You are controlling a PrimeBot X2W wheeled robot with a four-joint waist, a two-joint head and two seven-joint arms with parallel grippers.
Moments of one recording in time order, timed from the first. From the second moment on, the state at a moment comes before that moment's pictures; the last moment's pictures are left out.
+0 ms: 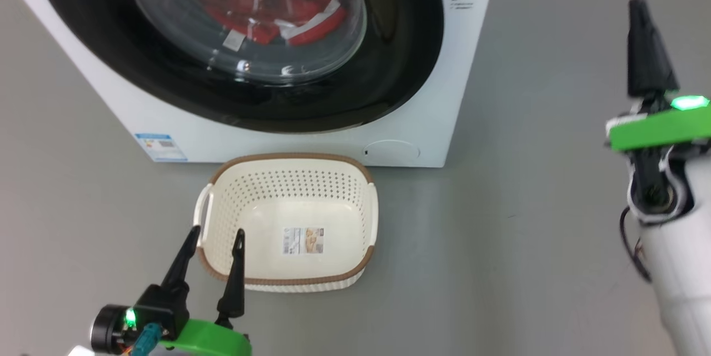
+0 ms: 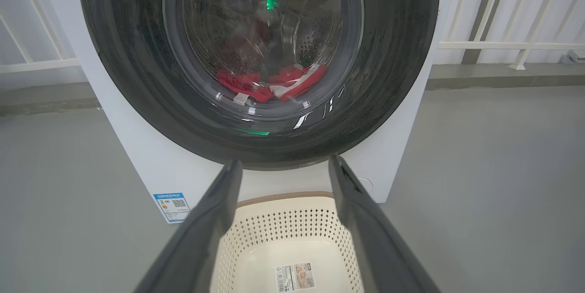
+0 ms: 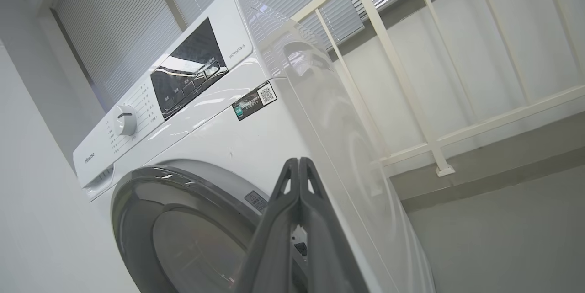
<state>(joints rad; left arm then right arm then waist) -0.12 0.03 -0.17 0.23 -0.12 -0.07 -0.25 -0.62 -0.27 0.07 0.31 0.83 0.13 -0.26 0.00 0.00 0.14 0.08</state>
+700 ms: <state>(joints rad) -0.22 0.03 -0.29 0.19 -0.21 -0.01 -0.25 -0.99 -0.47 0.33 0.49 1.50 0.13 0.04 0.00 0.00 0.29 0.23</state>
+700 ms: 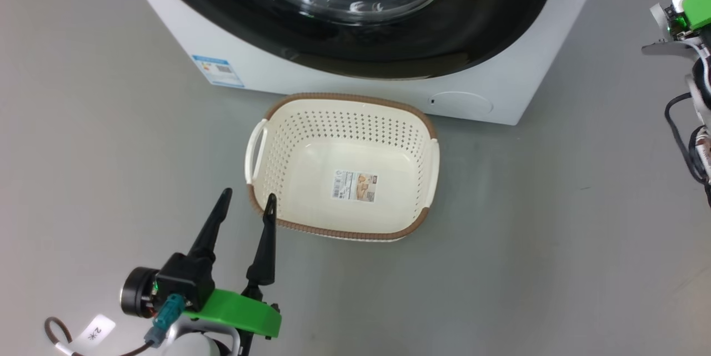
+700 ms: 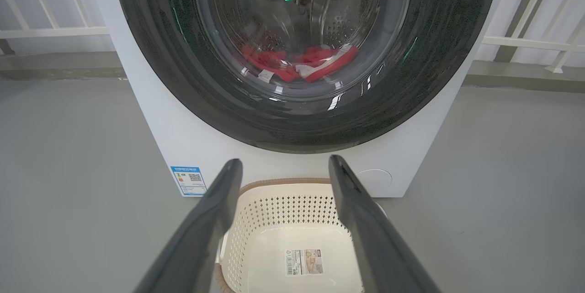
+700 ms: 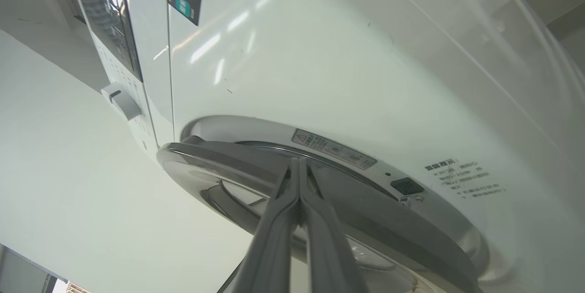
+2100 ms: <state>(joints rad) -0.28 0.03 -0.38 0.21 -0.24 -0.01 -0.25 -1.32 -0.45 0.31 0.95 1.71 0.13 0.66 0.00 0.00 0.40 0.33</state>
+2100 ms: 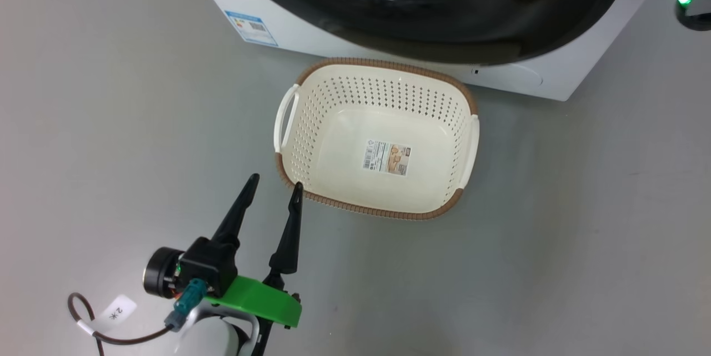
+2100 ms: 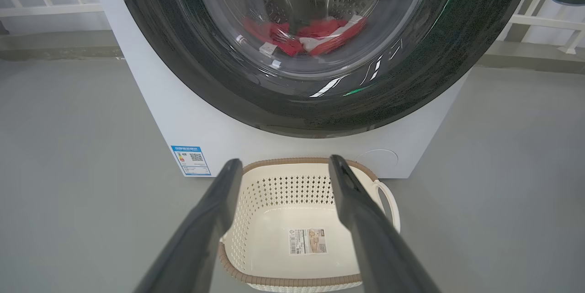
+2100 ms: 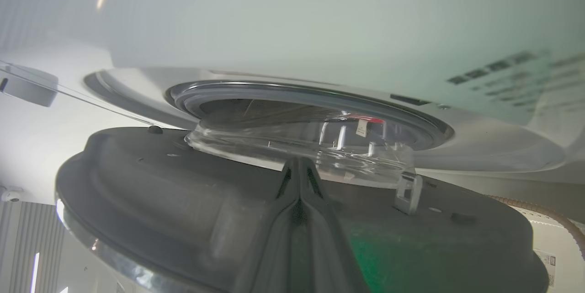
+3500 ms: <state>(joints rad) -0.18 0.03 -0.33 0.24 -0.22 -0.02 -0.25 -0.78 -0.30 0.41 0.41 1.63 0.13 0.84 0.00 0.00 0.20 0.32</state>
